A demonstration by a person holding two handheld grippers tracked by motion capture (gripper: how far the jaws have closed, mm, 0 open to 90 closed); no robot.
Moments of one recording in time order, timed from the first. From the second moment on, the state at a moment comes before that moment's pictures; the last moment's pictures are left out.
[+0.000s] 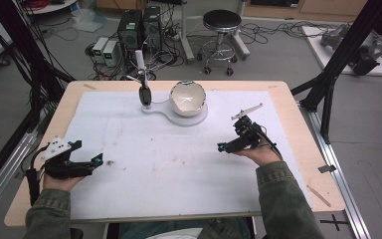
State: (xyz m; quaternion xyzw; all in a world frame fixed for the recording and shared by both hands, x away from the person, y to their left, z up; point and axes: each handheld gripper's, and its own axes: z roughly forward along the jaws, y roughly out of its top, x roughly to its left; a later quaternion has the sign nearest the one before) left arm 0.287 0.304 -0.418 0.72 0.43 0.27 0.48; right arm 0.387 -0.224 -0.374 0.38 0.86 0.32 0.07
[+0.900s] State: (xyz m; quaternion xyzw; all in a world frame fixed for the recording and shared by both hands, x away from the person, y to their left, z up) left arm 0.287 0.303 -0.418 0.72 0.43 0.26 0.48; right arm 0.340 -0.287 -0.408 0.40 0.80 0.42 0.15
